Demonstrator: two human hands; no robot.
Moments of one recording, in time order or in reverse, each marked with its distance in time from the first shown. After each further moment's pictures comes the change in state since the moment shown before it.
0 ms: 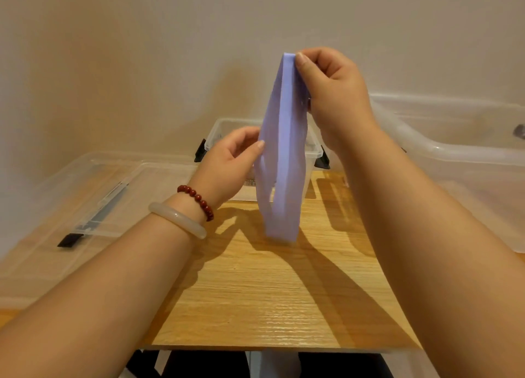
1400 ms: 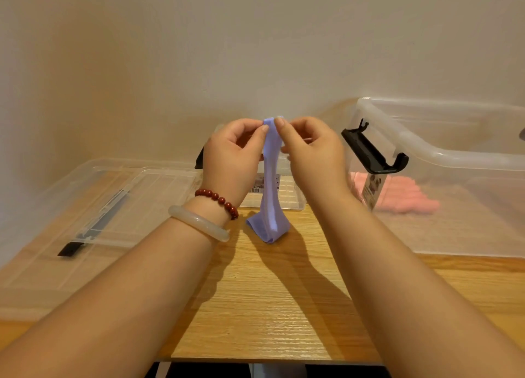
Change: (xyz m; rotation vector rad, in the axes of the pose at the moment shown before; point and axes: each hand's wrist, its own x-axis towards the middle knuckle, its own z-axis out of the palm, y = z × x) left_hand 0.010 0.020 0.021 -0.051 0.370 0.069; right_hand -0.047 0.037 0.022 -0.083 0.088 0.139
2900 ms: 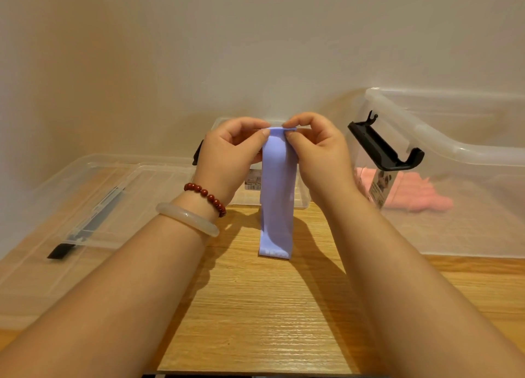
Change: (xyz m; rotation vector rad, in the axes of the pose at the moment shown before) left_hand 0.012 -0.019 -0.006 -0.136 -0.152 -0.144; right_hand 0.008 0.023 0.001 0.143 -0.067 0.048
